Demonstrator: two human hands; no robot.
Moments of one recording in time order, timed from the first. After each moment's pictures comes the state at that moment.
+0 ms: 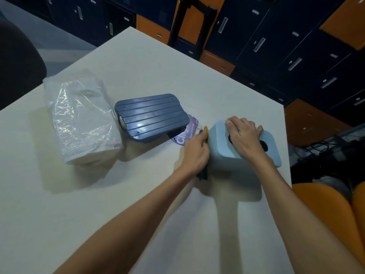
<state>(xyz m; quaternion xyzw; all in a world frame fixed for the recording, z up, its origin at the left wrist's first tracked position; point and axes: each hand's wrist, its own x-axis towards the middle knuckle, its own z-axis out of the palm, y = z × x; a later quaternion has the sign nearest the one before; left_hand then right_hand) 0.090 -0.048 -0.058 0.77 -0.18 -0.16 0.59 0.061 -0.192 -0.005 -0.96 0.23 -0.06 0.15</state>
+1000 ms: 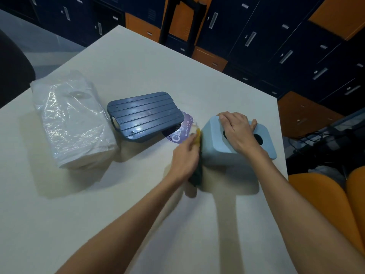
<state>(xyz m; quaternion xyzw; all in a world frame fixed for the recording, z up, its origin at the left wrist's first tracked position) 0.075 -0.022 -0.061 0.76 -0.12 -0.21 0.61 0.061 -0.190 -0.005 -0.96 0.22 -0.06 0.17</state>
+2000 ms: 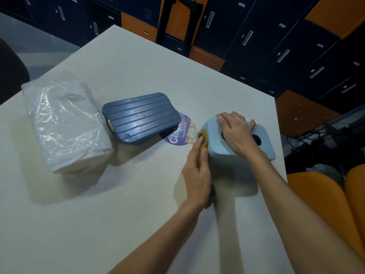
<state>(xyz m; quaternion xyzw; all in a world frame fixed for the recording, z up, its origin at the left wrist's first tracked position) 0.016 -0.050 -0.061 0.61 -0.02 -0.09 0.79 0.063 -0.191 -0.005 -0.96 0.21 -0.07 0.17</state>
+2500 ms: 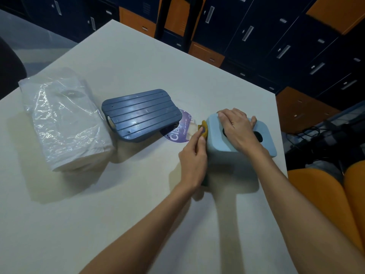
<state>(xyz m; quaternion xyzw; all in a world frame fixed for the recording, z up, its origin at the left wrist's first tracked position) 0.052 -0.046 -0.059 0.67 -0.05 -0.14 0.73 0.062 -0.190 -0.004 -0.96 0.22 -0.08 0.17</state>
